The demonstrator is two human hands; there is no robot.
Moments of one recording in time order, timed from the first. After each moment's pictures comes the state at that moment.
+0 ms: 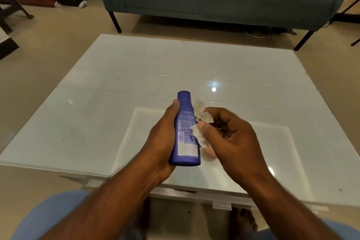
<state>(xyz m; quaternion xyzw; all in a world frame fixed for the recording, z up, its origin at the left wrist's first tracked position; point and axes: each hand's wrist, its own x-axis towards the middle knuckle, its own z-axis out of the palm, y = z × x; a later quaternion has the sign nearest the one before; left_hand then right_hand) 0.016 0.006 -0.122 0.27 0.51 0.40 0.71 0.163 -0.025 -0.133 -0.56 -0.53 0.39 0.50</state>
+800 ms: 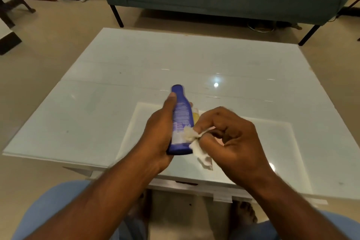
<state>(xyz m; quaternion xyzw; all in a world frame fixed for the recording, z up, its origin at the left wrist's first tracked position) 0.010 0.008 -0.122 0.26 0.53 0.44 0.68 0.164 -0.032 -0.136 -0.46 -0.67 0.31 0.49</state>
